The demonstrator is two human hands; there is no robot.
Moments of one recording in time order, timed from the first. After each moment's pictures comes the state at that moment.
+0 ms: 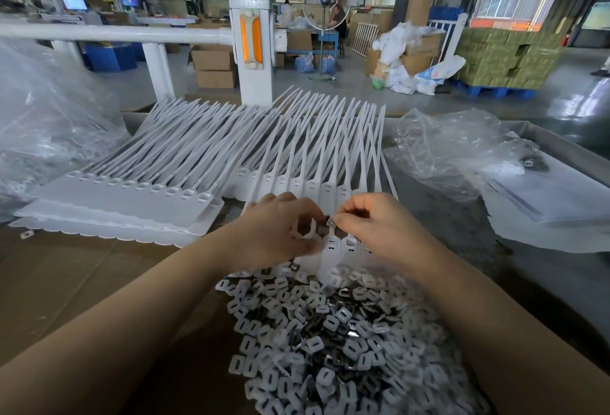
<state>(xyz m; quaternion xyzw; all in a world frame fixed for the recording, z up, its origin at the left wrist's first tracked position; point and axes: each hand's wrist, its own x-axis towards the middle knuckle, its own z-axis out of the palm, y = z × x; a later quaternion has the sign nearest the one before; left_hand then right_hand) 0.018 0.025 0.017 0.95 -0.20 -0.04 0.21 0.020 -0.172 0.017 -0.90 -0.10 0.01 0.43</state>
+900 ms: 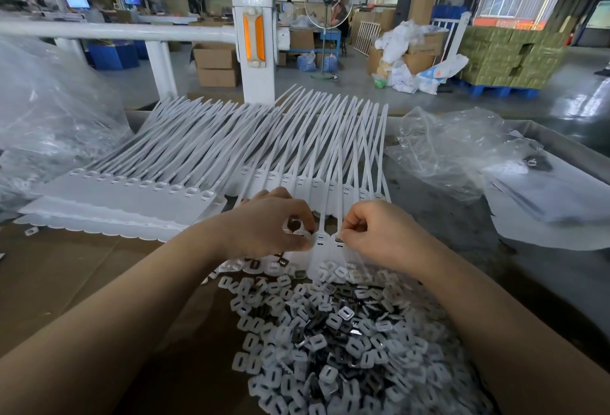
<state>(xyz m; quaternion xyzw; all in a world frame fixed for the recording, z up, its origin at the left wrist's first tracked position) 0.031 0.043 0.015 0.95 -0.23 -0.07 0.20 0.013 -0.167 0.021 -0.96 -0.10 0.03 0.26</state>
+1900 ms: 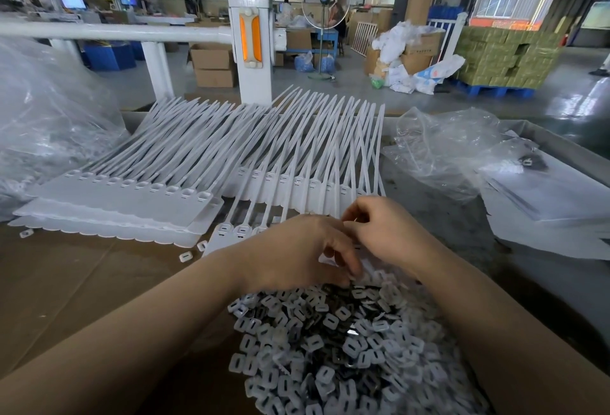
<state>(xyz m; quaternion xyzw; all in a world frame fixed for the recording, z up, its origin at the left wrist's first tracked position) -0.001 0.000 0.021 0.87 -0.39 -0.05 0.28 0.026 -0.173 0.013 -0.93 -0.08 0.00 0.35</state>
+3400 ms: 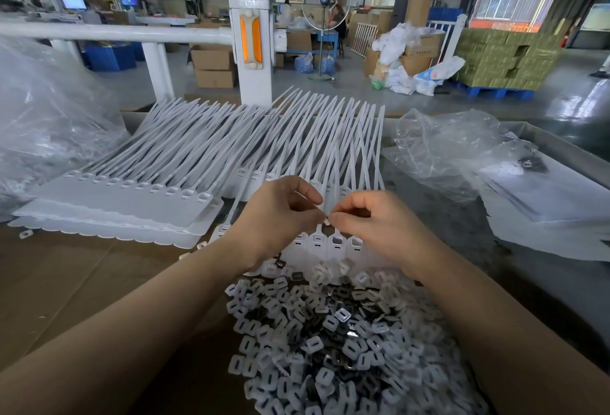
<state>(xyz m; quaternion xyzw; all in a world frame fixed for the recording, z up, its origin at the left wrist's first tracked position) 0.010 0.007 0.024 0.82 -0.08 0.02 0.56 0.021 -0.173 0.019 -0.88 -0.14 0.00 0.46</state>
